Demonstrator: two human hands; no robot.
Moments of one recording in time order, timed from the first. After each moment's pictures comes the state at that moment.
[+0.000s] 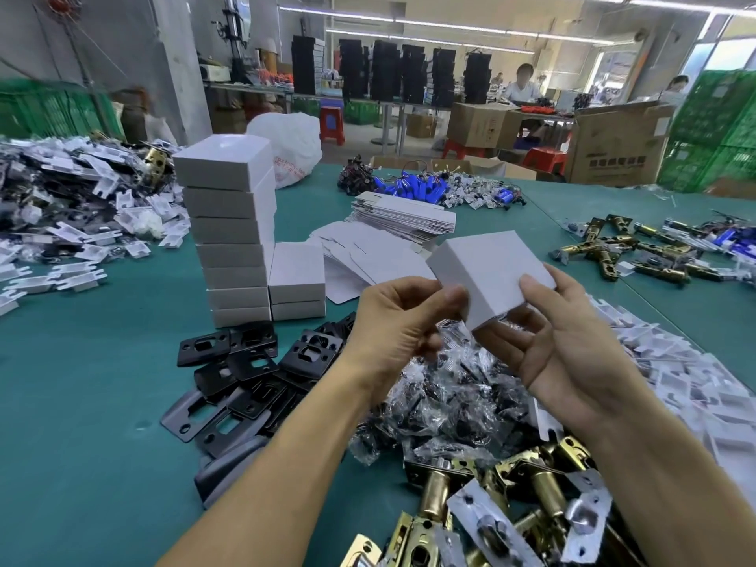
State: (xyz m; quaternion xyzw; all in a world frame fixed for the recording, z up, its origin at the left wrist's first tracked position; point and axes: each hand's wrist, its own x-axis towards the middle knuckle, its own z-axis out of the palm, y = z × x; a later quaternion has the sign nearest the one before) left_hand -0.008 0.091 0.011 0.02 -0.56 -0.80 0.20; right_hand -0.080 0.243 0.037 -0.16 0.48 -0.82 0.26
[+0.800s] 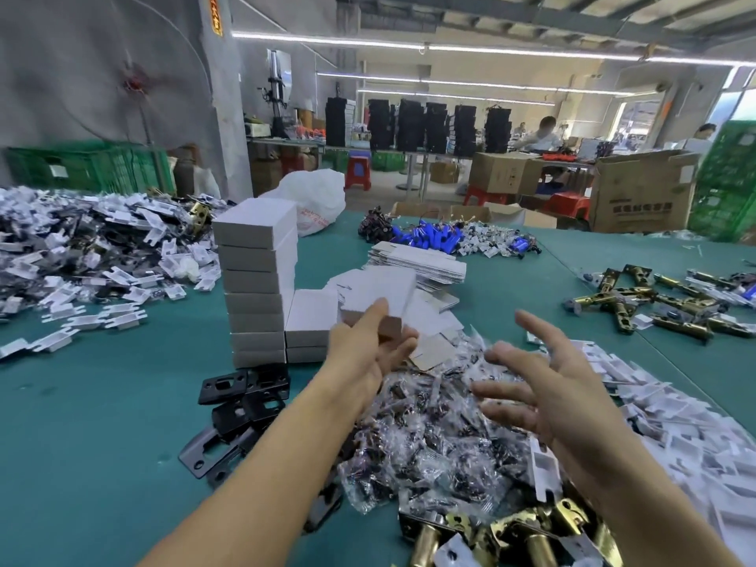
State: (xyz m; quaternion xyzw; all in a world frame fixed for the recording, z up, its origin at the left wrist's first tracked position) left_hand -0.024 0.063 0.037 0.28 -0.37 -0.85 0.25; right_hand -0.082 0.251 0.045 -0.22 0.65 -0.70 0.20
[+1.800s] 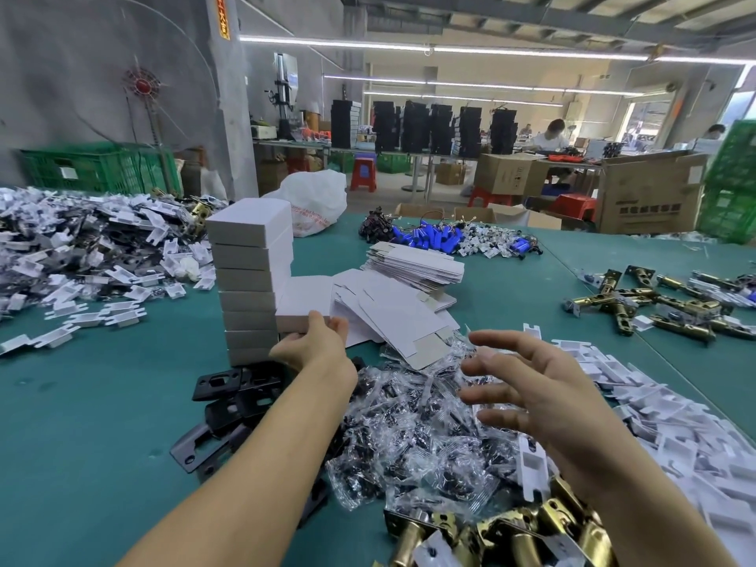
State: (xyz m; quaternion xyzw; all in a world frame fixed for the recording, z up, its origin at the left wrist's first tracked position) left_hand -0.051 0.030 0.012 0.41 -0.12 -0.74 0.52; right_hand -0.085 0.260 0.048 -0.26 0.66 -0.66 0.23
